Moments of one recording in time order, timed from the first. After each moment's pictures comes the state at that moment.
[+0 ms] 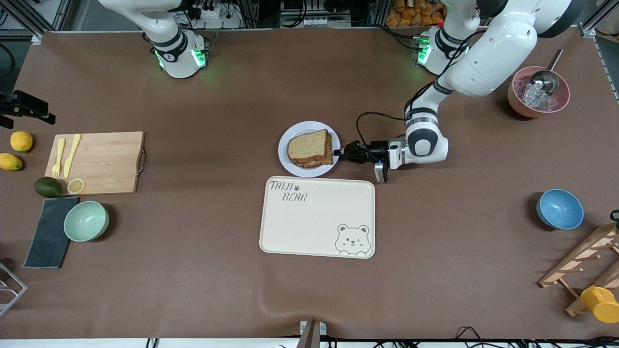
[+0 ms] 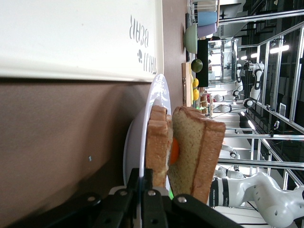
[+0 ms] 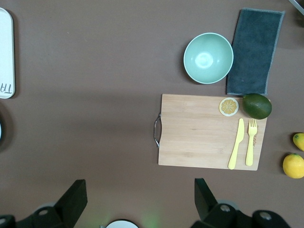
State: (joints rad) left arm -0.04 0.72 -0.39 -2.15 -1.69 2.14 1.34; right arm 0.02 0.00 -0.18 -1.58 0.01 1.47 -0.25
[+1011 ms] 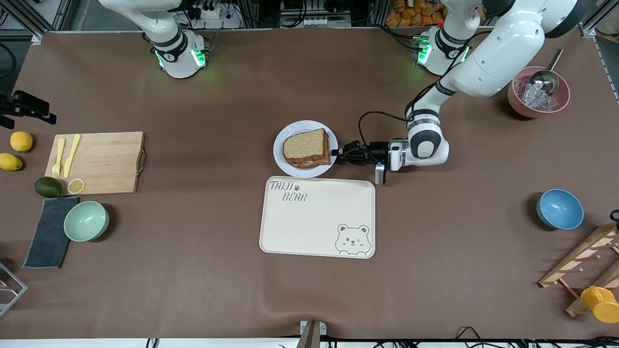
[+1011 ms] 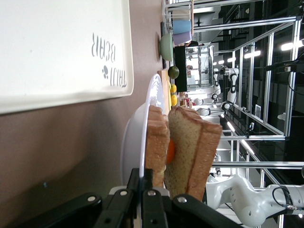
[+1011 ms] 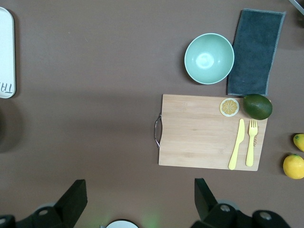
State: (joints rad) left arm 0.02 0.72 -0.44 -2.13 -1.69 2.08 1.34; right arm 0.02 0.00 -0.18 -1.58 0.01 1.47 -0.25
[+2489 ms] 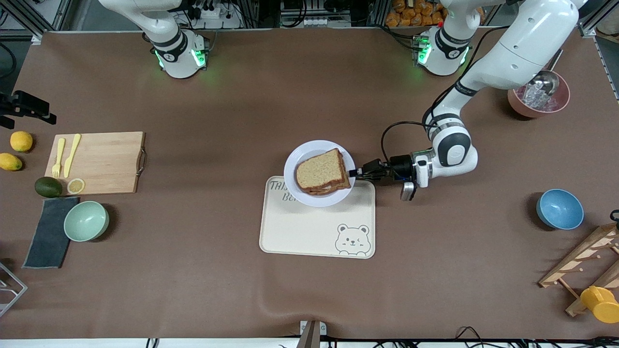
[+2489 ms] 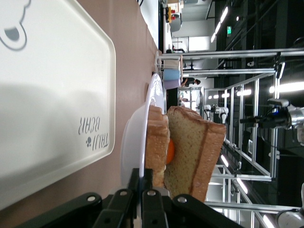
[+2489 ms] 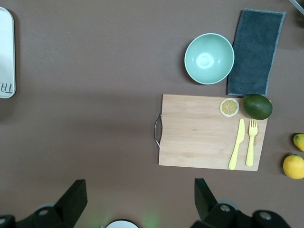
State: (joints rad) left arm 0.14 0.62 -0.45 -2.06 -1.69 2.07 1.13; right arm 0.02 0.00 -0.18 -1.58 0.01 1.47 -0.25
